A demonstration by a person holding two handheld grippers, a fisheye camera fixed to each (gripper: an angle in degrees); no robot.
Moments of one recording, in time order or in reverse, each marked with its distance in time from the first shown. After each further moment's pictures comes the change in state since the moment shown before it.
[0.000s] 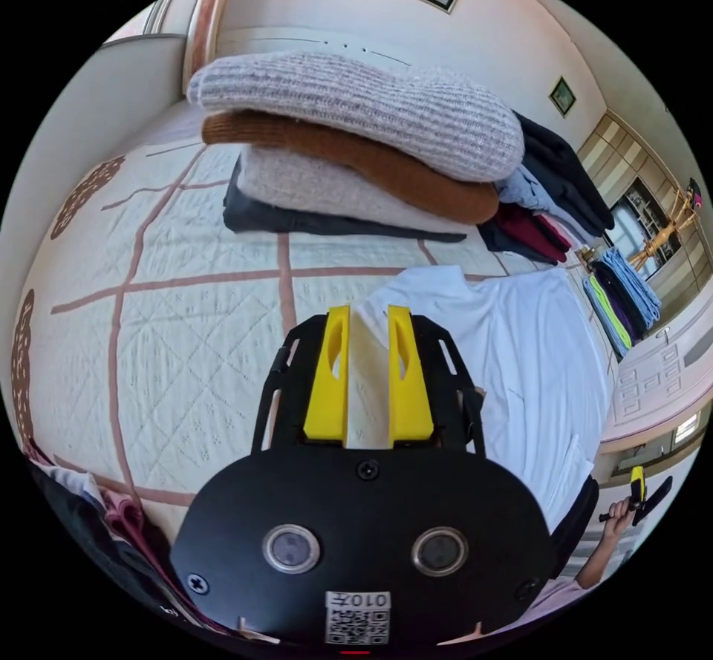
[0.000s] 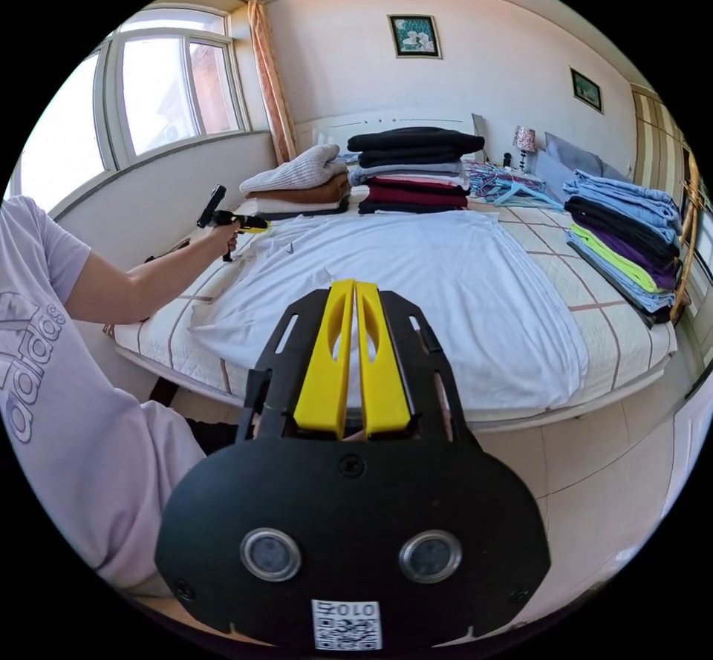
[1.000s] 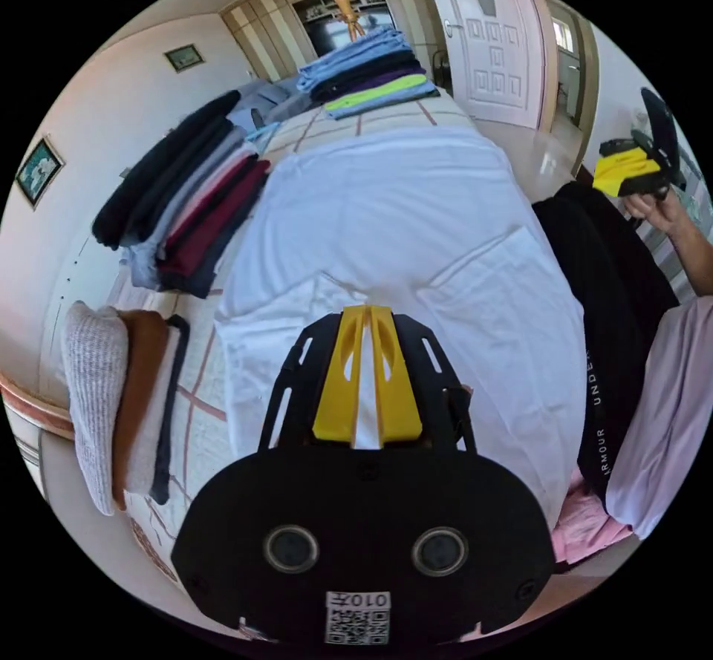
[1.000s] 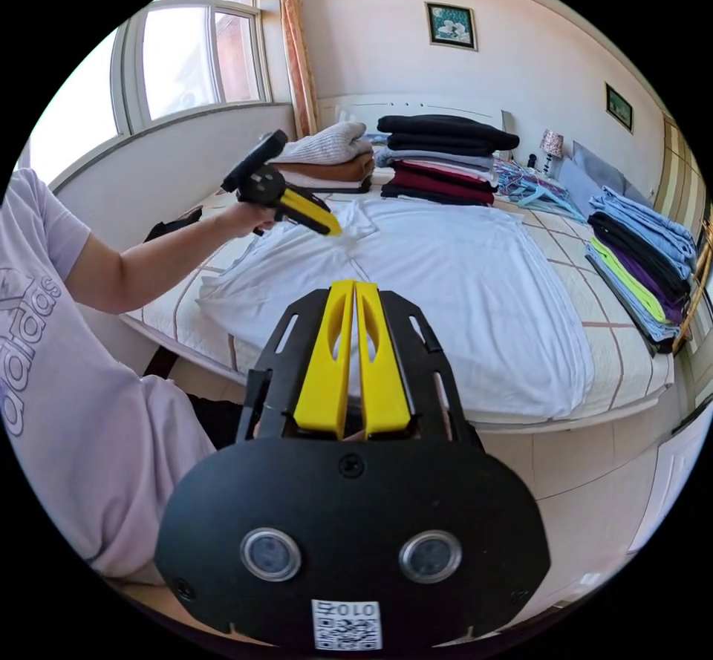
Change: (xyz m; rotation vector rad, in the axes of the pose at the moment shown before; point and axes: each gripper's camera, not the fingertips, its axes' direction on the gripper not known) left arm 0.381 0.146 -0.012 -0.103 0.067 1.210; right arm -0.016 -0.008 -0.006 -0.082 -0.015 -0.104
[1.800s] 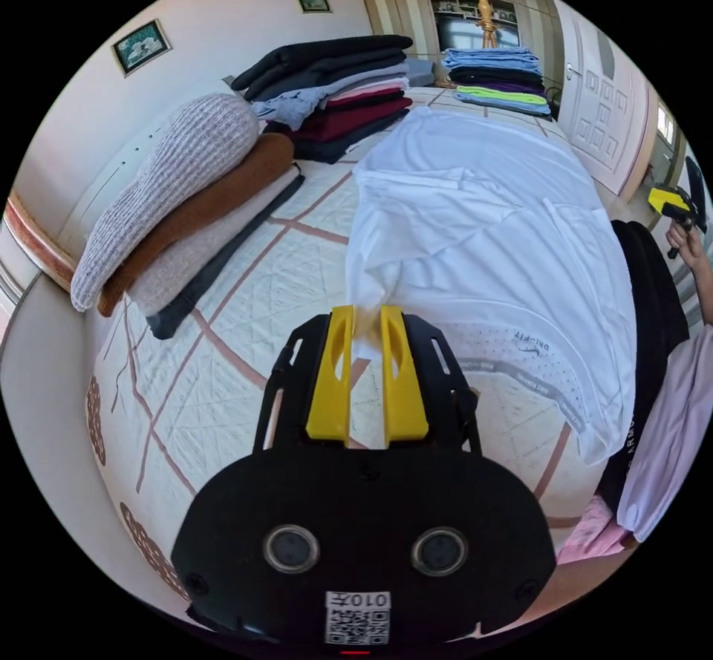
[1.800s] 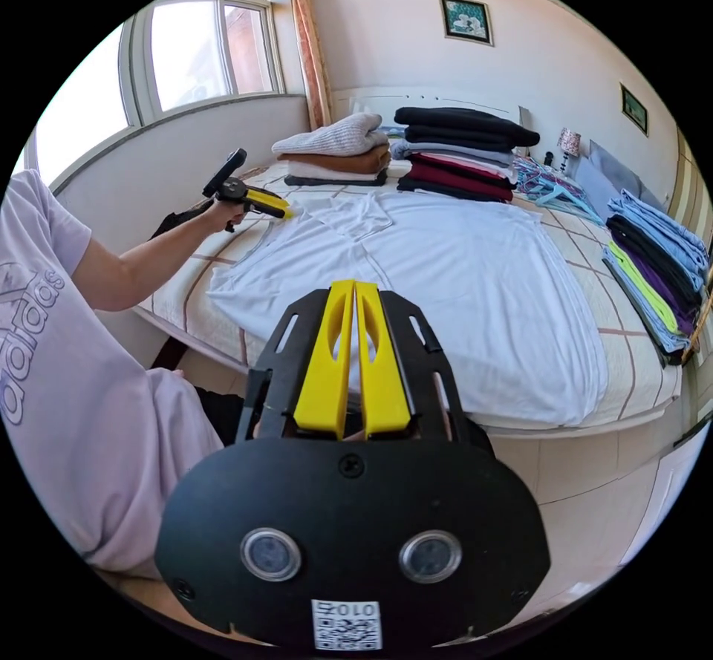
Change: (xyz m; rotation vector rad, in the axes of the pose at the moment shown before) left arm -0.089 0.166 -0.026 -0.012 -0.090 -0.367; right arm 0.003 -0.013 -0.006 -0.032 -0.046 -0.027
